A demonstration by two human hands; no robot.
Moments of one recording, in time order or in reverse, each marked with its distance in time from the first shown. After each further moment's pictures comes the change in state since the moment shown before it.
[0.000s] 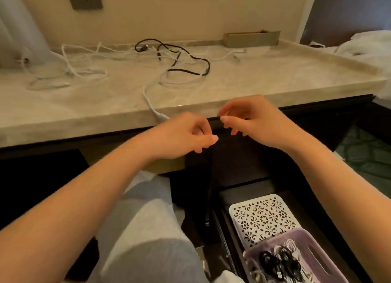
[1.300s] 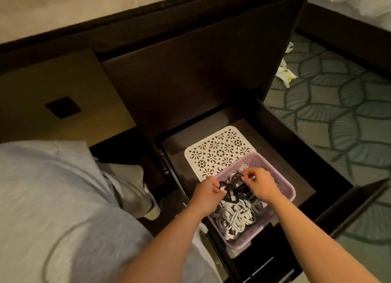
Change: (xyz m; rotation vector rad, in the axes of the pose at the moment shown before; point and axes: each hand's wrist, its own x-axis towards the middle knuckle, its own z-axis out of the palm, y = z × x) left_hand 0.034 -0.079 0.353 -0.317 -0.253 -0.435; right_hand -0.248 0.263 0.136 -0.061 -0.025 0.920
